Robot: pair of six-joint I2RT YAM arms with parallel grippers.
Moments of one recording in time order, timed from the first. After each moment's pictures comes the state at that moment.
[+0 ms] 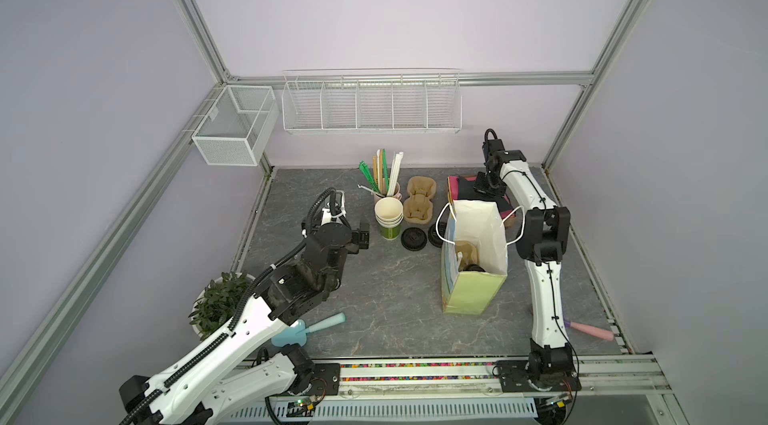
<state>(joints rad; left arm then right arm) -0.85 0.91 0.99 -0.43 -0.73 -0.19 0.12 2.47 2.37 -1.15 0.08 0.48</state>
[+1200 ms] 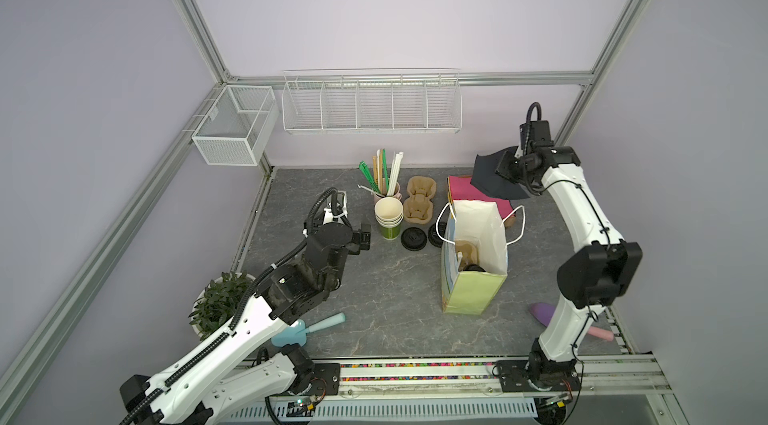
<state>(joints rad) -0.85 0.92 0.99 -0.43 -0.70 -0.19 0.10 1.77 1.91 -0.94 0.00 0.54</state>
